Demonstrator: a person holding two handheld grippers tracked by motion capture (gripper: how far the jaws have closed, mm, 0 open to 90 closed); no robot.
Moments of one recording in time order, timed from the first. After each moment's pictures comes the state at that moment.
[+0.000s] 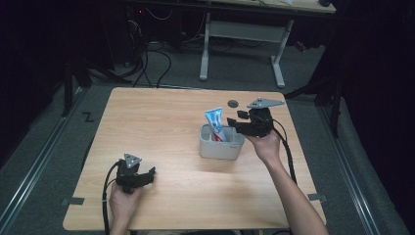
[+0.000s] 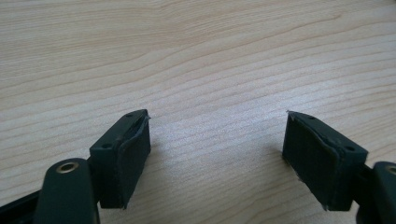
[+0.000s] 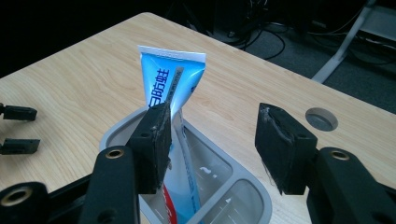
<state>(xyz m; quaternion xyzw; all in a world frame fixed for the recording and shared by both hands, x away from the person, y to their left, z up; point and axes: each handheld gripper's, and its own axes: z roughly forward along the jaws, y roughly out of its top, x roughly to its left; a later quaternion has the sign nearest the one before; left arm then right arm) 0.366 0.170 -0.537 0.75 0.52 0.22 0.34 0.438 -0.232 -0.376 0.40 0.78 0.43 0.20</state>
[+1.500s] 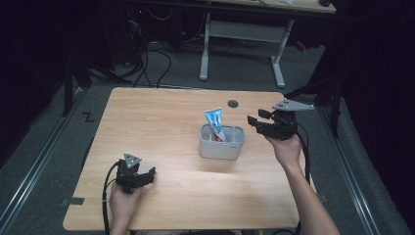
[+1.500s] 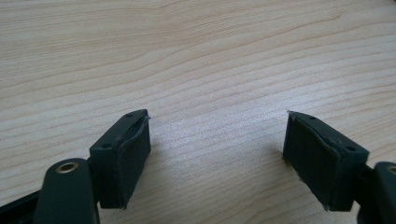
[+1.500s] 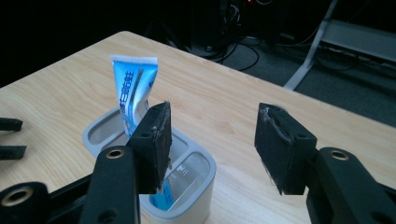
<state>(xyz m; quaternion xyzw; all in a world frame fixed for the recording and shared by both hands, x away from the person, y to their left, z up) 0.366 0.170 -0.536 0.75 0.52 0.22 0.34 0.409 -0.281 -0.359 0.42 0.75 0.45 0.24</state>
